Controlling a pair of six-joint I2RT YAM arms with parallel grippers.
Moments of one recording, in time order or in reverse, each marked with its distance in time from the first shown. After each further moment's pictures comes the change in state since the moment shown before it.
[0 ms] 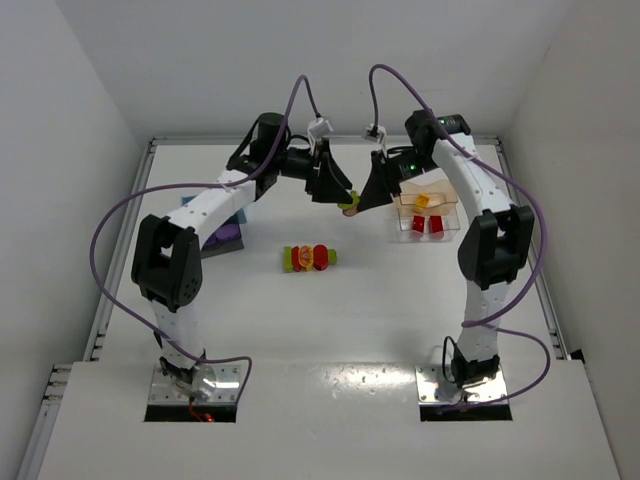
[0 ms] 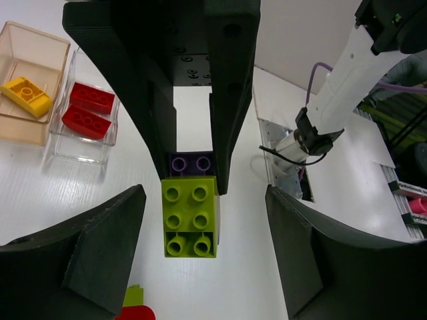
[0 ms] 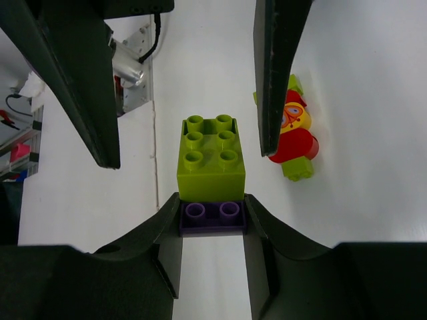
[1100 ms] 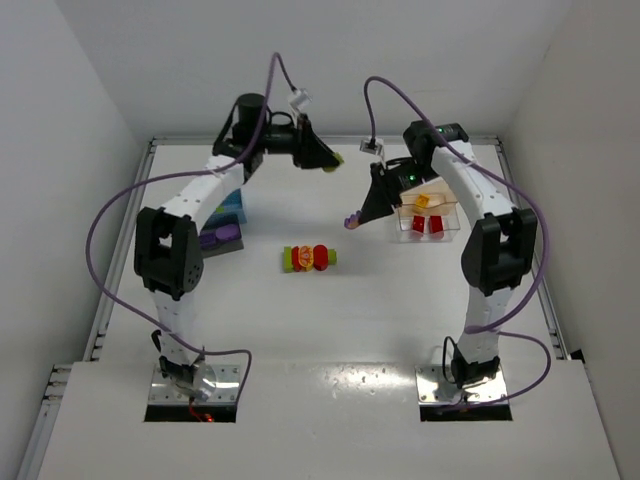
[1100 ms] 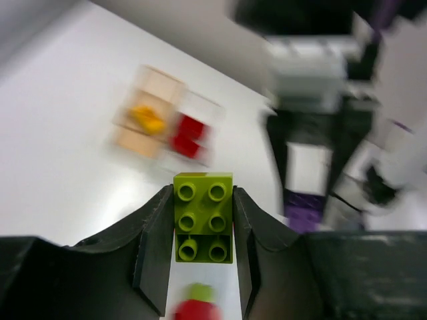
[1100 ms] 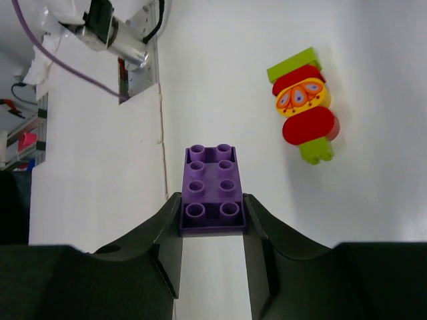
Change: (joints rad) left arm 0.093 0.076 0.113 0.057 -0.079 -0.086; right arm 0.013 -0.056 -0.113 0.008 0.020 -0.011
